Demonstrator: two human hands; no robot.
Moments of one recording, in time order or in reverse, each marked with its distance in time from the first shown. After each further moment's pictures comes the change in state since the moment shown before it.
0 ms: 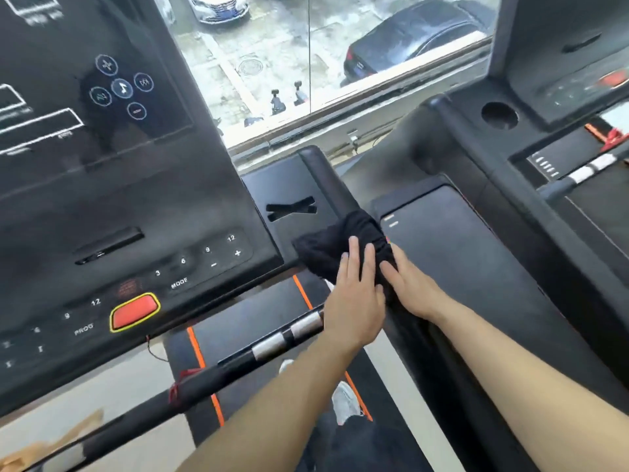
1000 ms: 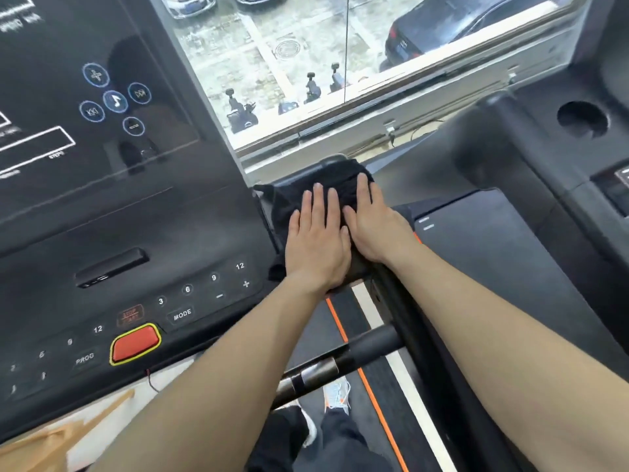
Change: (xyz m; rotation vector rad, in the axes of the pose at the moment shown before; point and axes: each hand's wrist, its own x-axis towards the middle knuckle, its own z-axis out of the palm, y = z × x) left_hand 0.120 -0.082 -0.072 0.328 0.060 -0.209; right_hand 0.159 -0.097 0.004 -0.398 0.137 -0.247
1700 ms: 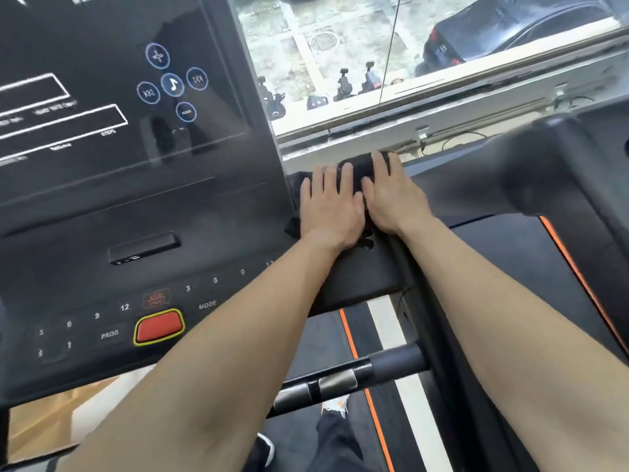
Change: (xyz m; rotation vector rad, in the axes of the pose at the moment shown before) left_hand 0.060 -0.035 -0.019 -0.019 0.058 -0.120; right_hand 0.066 -0.028 -0.008 -0.040 0.068 -0.079
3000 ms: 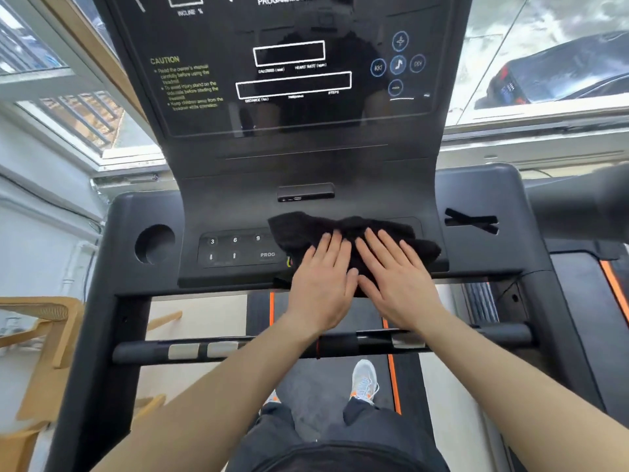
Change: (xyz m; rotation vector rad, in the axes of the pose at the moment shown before) left_hand -0.242 -0.192 -0.022 -0.059 0.071 0.007; right_hand -0.189 -0.164 0.100 -0.325 -0.101 -0.500
